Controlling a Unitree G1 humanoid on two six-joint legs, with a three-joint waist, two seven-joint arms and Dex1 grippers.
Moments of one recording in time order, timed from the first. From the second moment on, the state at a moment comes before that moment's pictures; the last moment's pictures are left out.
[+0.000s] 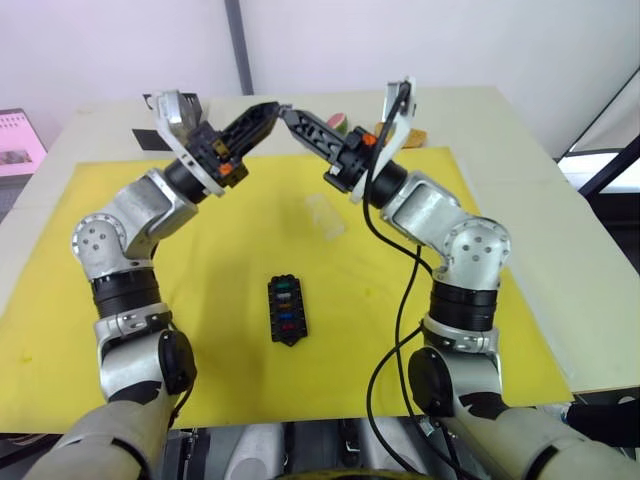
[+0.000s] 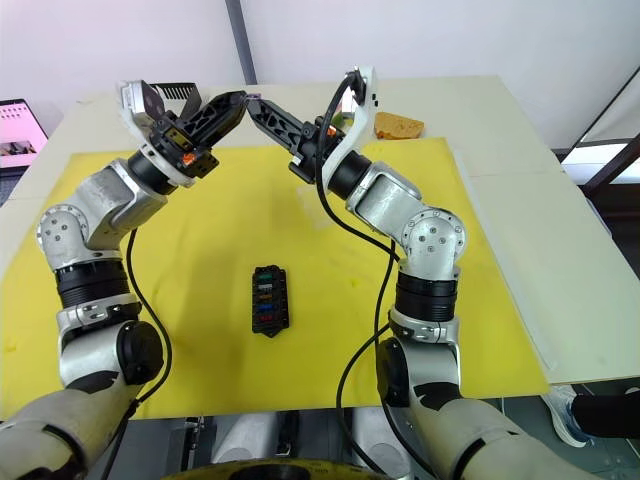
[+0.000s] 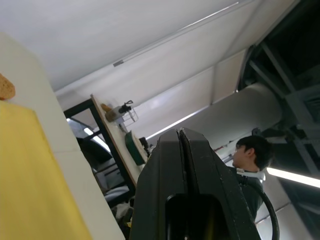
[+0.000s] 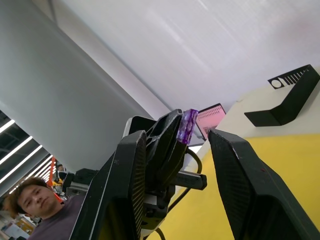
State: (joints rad) left arm -0.82 0.32 0.47 0.24 -1.74 1.15 -0.02; right arm -0.83 0.04 -0.25 -0.11 1.11 0.98 0.09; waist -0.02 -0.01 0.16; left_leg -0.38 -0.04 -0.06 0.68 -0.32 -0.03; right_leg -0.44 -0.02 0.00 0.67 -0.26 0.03
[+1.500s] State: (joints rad) left arm -0.74 0.47 0.37 0.13 -1.69 1.10 -0.16; right arm -0.81 0.02 -0.21 -0.11 1.19 0.96 0.04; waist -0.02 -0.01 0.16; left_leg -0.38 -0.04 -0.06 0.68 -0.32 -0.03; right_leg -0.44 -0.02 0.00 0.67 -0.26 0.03
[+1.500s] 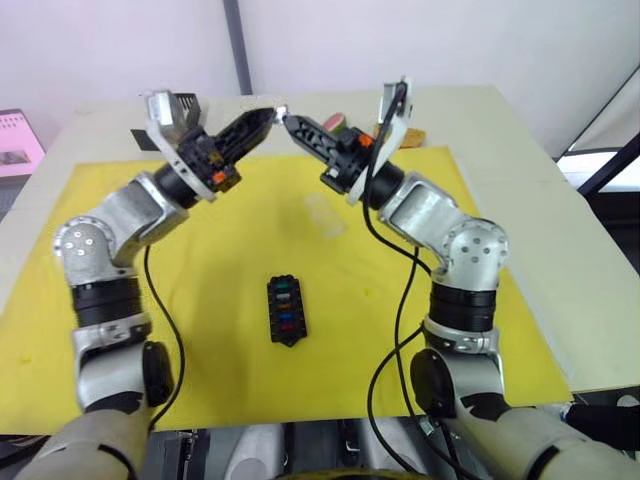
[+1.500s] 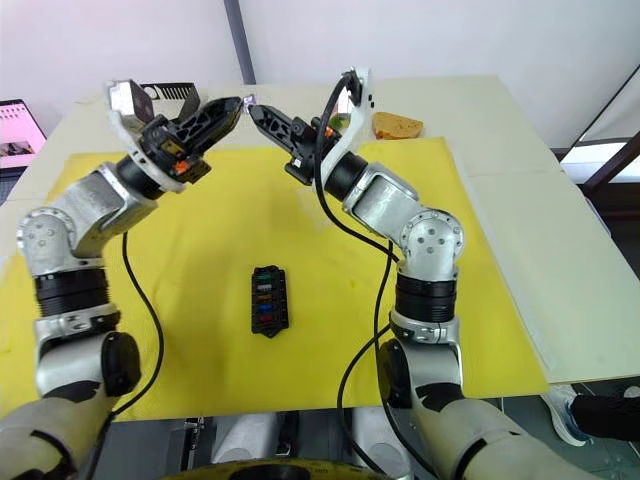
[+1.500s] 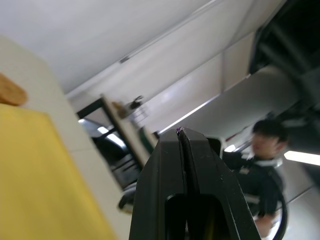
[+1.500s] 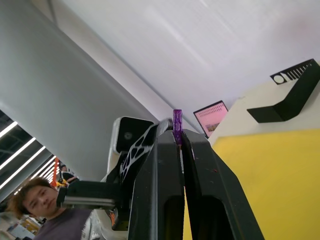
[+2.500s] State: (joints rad) left arm -0.25 0.95 -0.08 -0.21 -0.40 0.29 -1.23; right arm -0.90 -0.65 0.58 -0.36 0.51 0.83 0.82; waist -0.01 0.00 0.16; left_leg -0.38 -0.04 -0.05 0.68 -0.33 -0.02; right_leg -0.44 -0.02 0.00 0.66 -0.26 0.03
